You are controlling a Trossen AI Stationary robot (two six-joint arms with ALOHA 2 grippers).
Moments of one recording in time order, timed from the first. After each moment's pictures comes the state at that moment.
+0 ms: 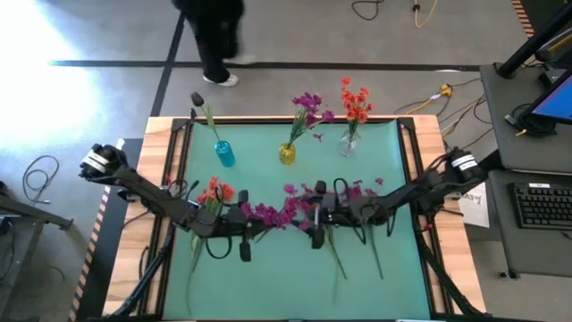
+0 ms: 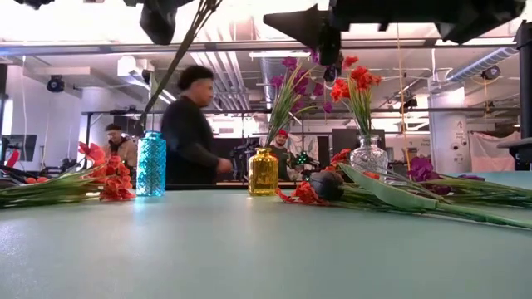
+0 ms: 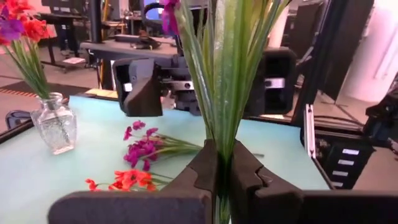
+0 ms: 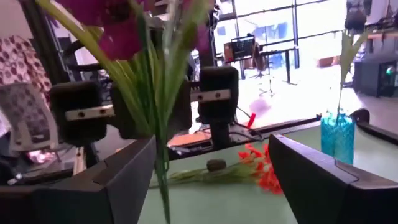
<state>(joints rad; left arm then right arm) -0.49 1.36 0.64 0.66 -0.59 -0.17 0.30 1.67 0.76 1.04 0.39 0.13</state>
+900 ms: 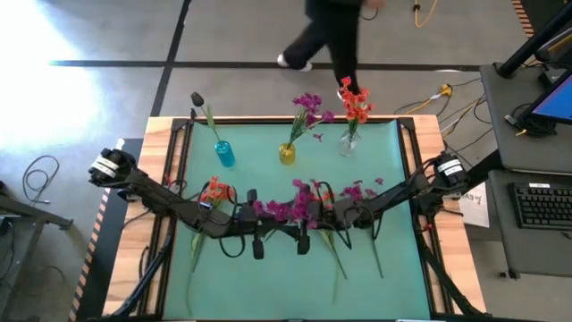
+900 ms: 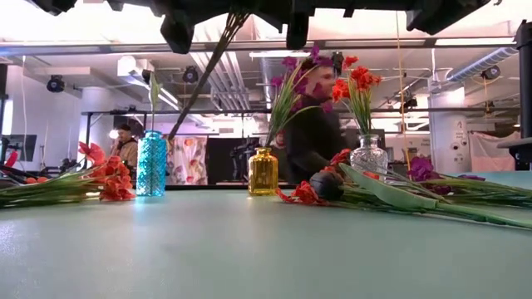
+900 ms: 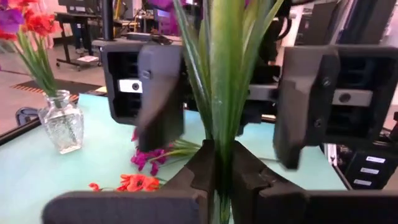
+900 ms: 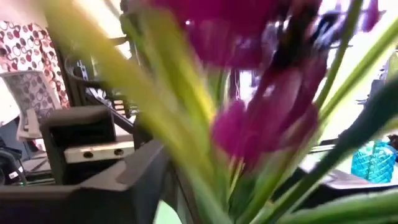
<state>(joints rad) -0.44 1.48 0.70 0.70 -0.59 -0.17 0.29 1.79 0.95 0.98 0.32 0.06</state>
